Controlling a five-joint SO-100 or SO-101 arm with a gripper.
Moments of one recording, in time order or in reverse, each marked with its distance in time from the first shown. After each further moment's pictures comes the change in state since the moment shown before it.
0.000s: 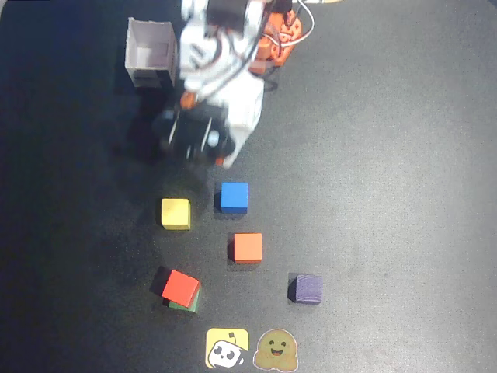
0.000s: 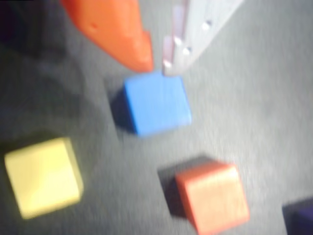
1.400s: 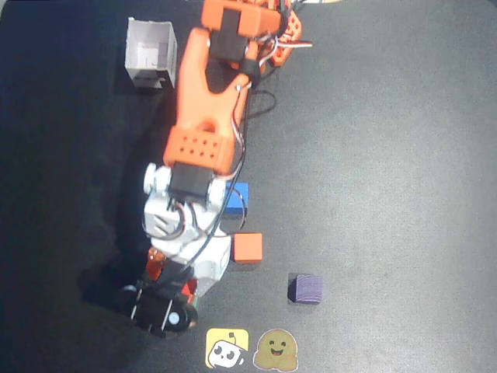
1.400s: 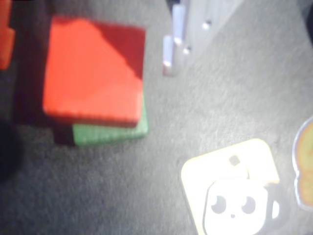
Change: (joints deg) arm 0.2 -79.2 -71.4 -1.1 1.1
